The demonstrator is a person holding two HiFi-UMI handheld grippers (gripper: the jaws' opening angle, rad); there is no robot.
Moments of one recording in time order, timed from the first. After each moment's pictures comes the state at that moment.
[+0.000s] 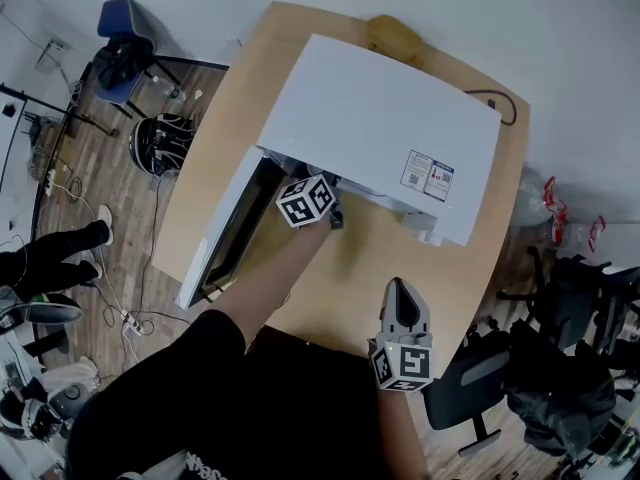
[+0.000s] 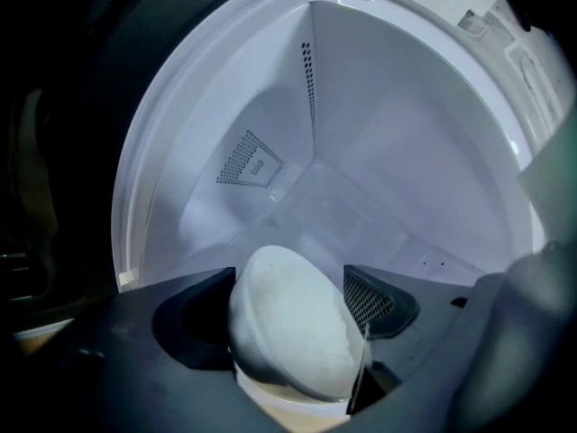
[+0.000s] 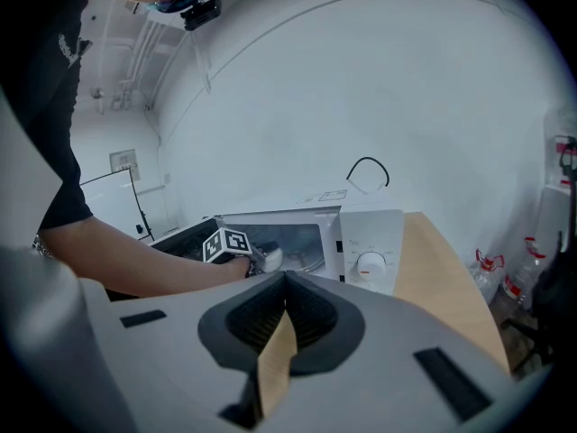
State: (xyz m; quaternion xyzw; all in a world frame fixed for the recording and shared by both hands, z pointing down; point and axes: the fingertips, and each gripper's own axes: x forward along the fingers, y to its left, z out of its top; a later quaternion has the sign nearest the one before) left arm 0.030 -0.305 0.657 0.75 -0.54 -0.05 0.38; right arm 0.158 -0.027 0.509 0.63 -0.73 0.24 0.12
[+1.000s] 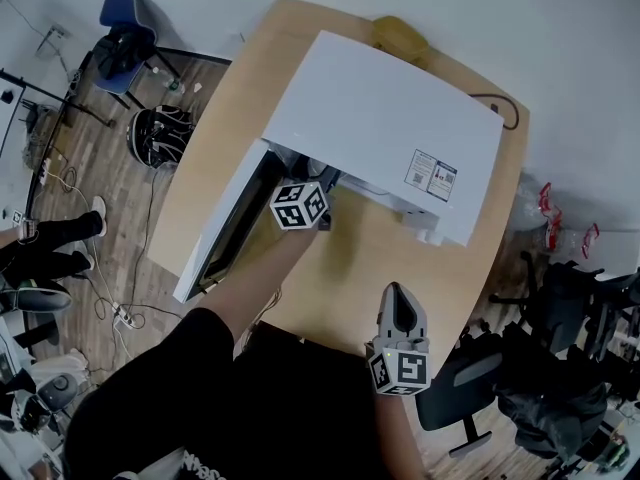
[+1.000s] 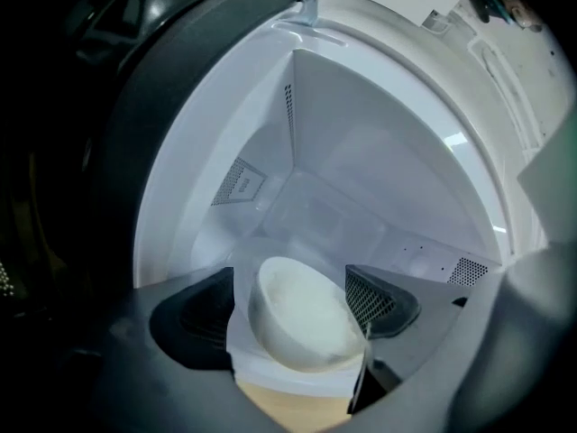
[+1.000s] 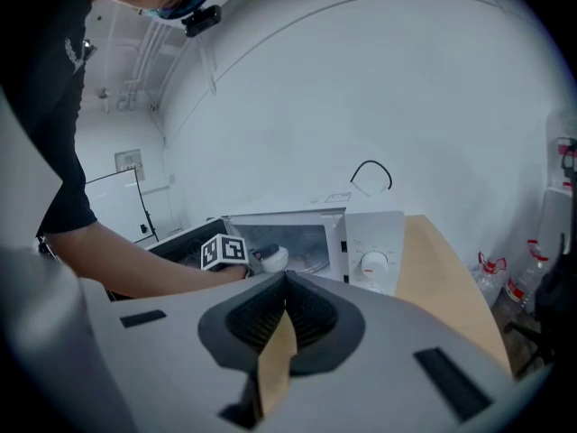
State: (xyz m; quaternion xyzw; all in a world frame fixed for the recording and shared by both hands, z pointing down) left arm 0.018 -0.293 0.643 0.80 -0.51 -0.04 0.30; right arm 0.150 -0.015 0.504 0.63 -0.74 0.23 0.12
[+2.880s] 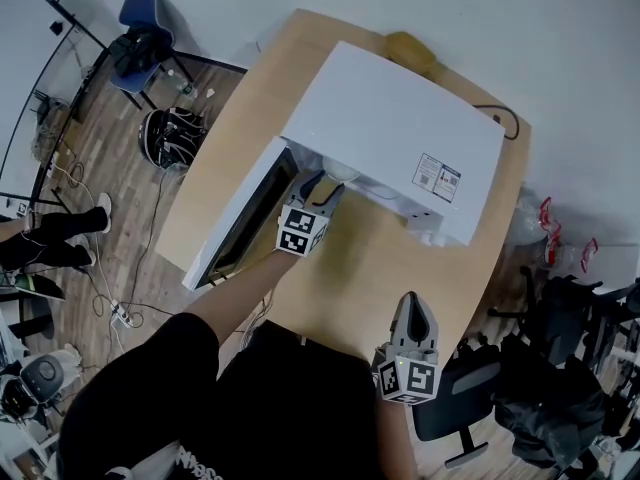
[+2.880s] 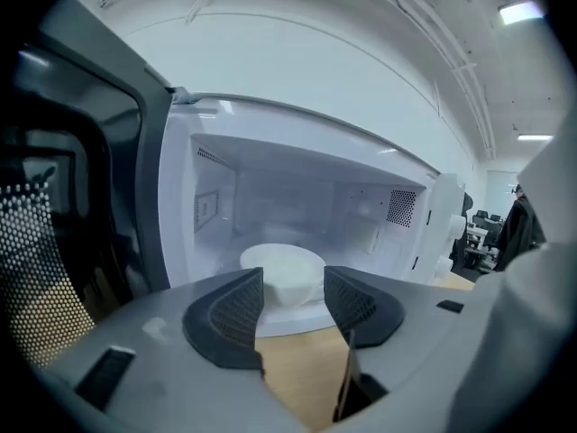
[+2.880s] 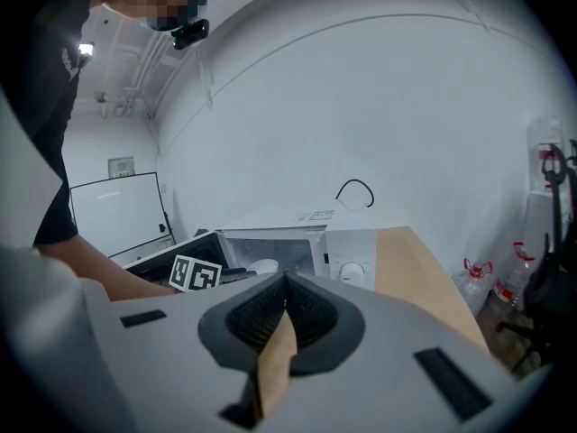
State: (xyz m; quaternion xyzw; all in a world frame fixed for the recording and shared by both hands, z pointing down) left arm 0.021 -0.227 0.631 0.89 -0.43 0.12 0.14; right arm 0.170 0.008 0.482 0.66 -0.72 0.20 0.09
